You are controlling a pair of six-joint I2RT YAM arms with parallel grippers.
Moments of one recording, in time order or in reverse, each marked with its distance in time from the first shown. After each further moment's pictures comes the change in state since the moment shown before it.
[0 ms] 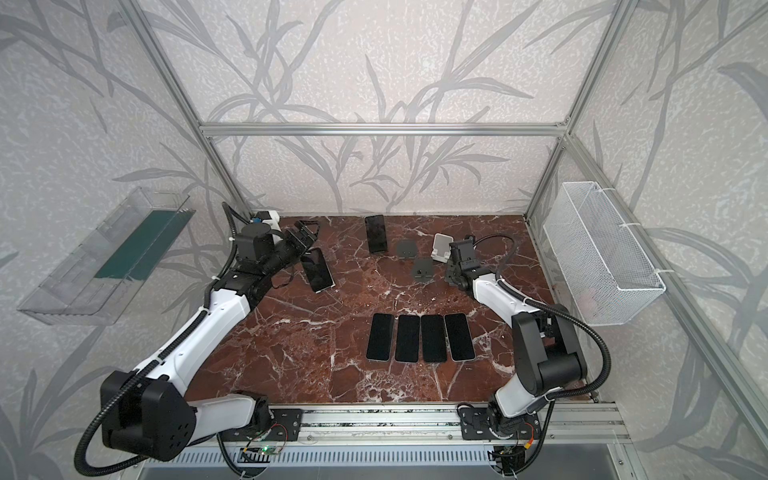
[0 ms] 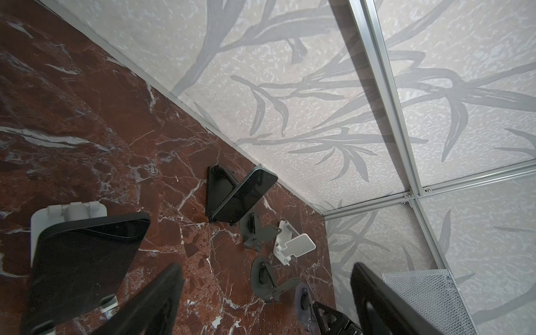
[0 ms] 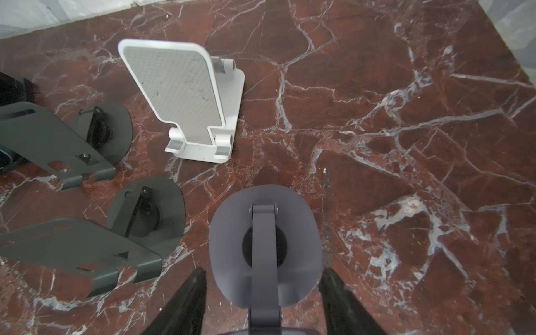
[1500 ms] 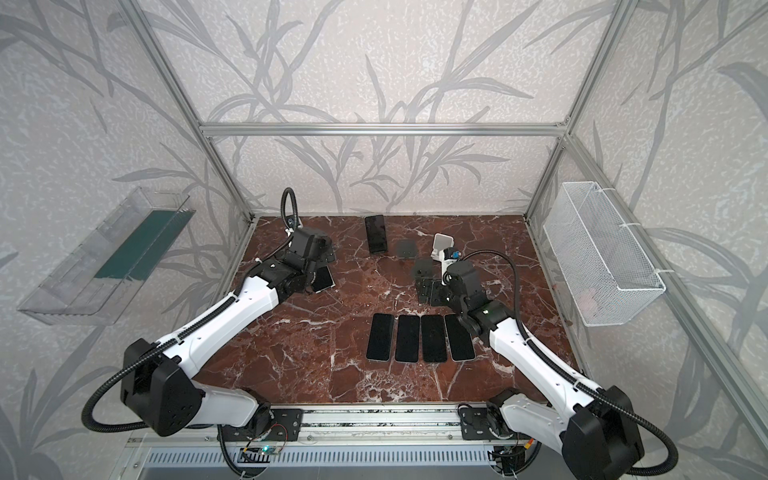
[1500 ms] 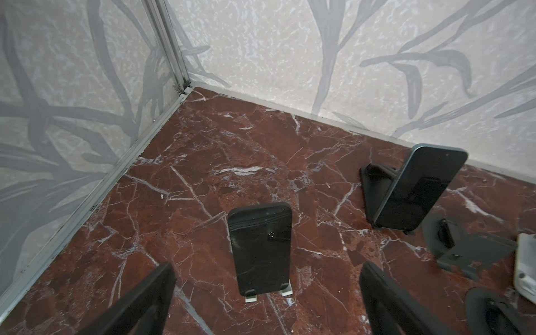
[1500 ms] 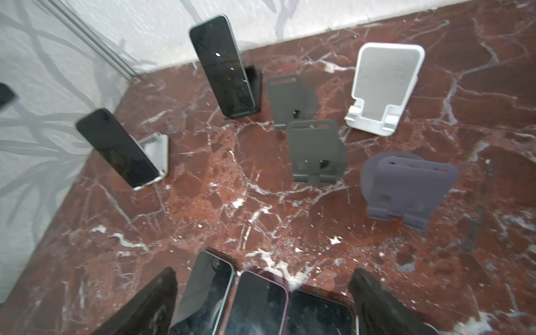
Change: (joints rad) left arm -0.312 0.168 0.195 -0.472 -0.857 0.345; right arm 0.224 -0.532 -0.236 0.021 -0.323 0.050
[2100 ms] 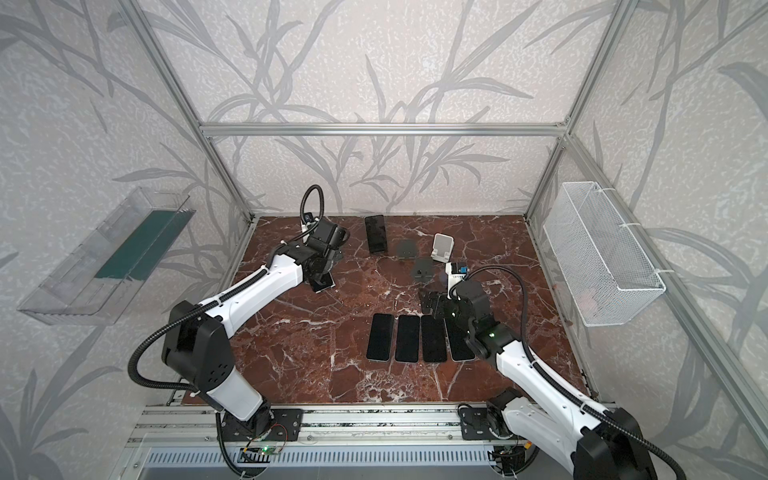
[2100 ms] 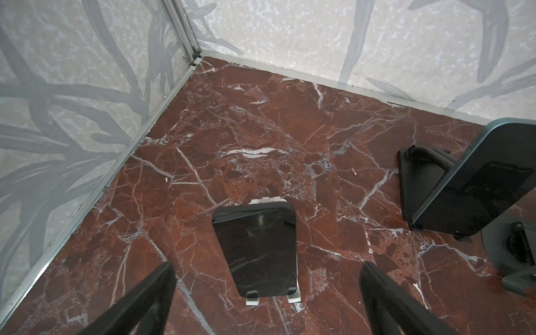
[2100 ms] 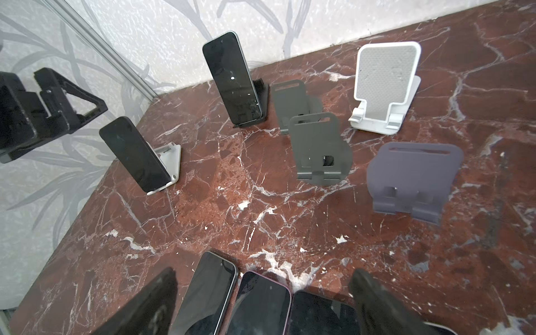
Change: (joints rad) left arm 0.021 0.244 0.193 -0.137 -0.028 -0.097; right arm -0.005 -0.155 -0.252 0.207 0.027 0.029
